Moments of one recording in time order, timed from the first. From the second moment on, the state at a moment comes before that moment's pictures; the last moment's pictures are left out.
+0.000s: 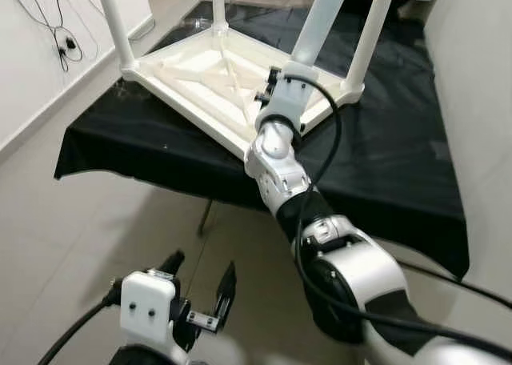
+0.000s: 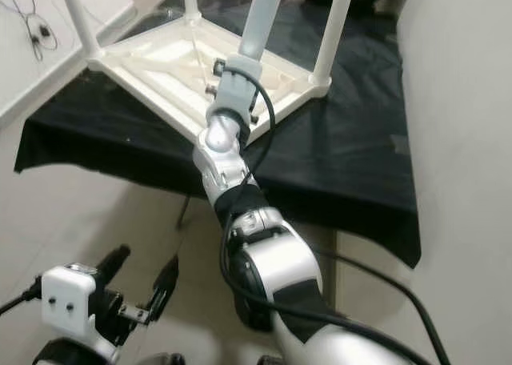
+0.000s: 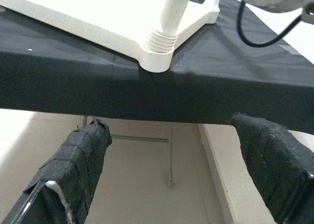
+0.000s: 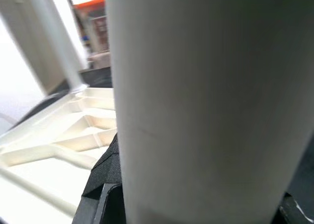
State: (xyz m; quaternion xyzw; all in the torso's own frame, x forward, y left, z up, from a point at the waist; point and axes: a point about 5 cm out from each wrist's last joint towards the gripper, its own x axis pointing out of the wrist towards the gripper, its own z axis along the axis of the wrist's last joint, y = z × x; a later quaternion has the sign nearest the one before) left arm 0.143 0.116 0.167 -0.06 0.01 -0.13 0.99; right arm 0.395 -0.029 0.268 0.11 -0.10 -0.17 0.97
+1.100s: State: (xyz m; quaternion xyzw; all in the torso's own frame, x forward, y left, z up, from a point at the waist) left arm 0.168 0.119 0.165 -0.04 -0.02 -0.14 0.99; right arm 0.406 -0.060 0.308 0.25 -0.13 -0.10 0.96
